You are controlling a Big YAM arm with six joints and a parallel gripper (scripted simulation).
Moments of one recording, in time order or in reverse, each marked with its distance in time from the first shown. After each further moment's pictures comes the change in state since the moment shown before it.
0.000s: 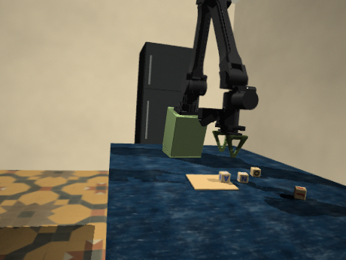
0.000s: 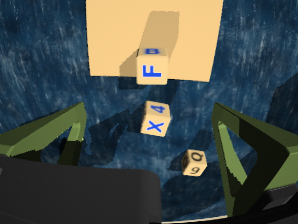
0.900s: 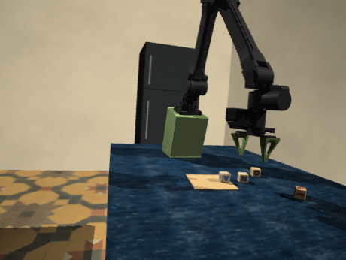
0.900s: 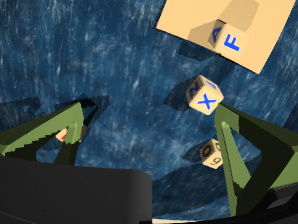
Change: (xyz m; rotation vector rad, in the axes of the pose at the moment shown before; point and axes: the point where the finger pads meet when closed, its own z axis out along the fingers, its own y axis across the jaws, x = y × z) arm 0.055 0.064 -0.003 -0.010 -0.010 -0.291
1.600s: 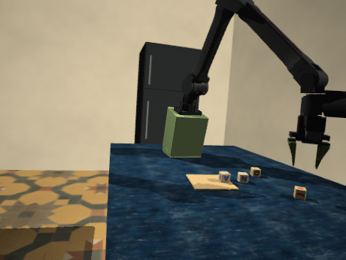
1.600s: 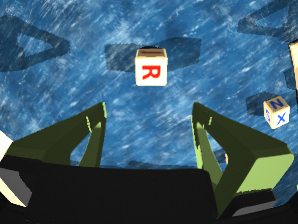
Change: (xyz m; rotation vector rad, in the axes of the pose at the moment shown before) arm 0.099 0.115 0.006 0.002 0.016 -0.650
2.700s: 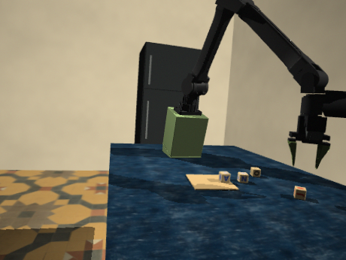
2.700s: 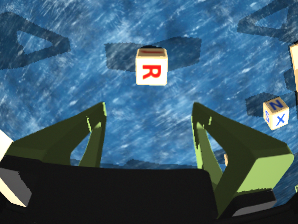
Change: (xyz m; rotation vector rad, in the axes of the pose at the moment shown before) arm 0.000 0.000 0.000 0.000 0.000 -0.013
